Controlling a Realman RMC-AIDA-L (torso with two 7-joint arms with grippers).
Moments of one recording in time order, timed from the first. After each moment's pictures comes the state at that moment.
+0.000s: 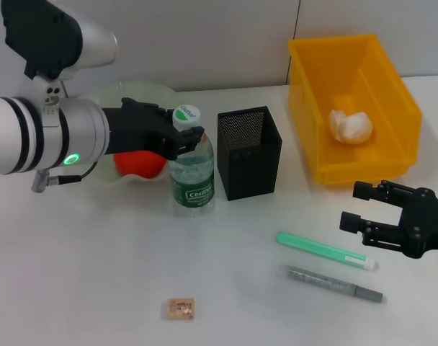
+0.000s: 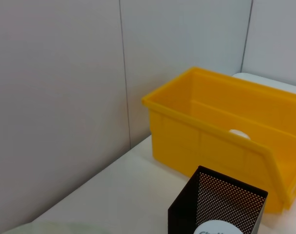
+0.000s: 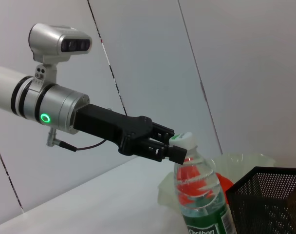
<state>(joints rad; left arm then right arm) -0.46 -2.07 1.60 1.44 2.28 0.93 -2.44 0.28 2.07 2.55 0.73 1.30 -1.71 1.32</state>
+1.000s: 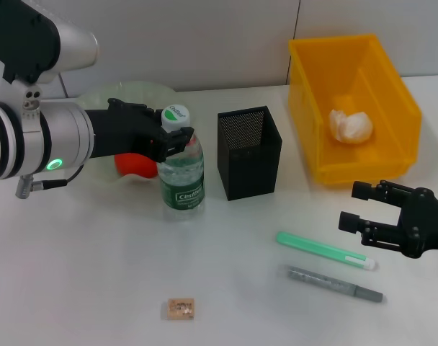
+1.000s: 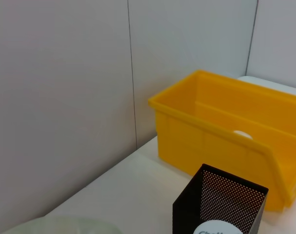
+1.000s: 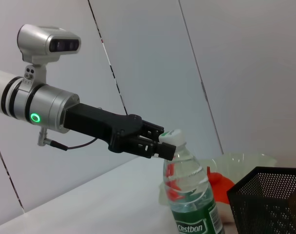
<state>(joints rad) -0.40 -2.07 1.59 1.51 2.28 0.96 -2.44 0.28 2.07 2.55 0.73 1.30 -1.71 1.32</state>
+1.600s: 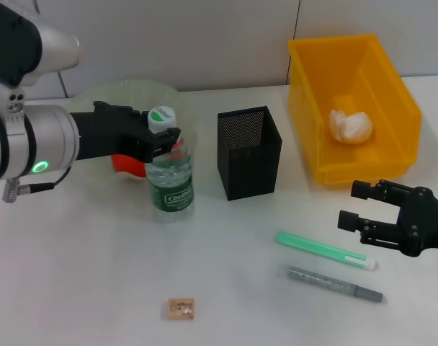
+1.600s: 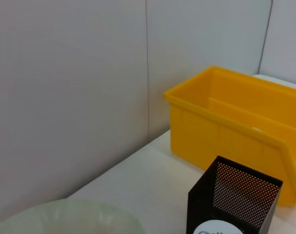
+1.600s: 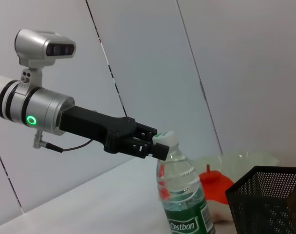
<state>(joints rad) -0.37 -2.07 1.56 1.52 2.28 0.96 -2.44 0.29 2.07 2.55 0.73 1.30 -1.70 1.33</state>
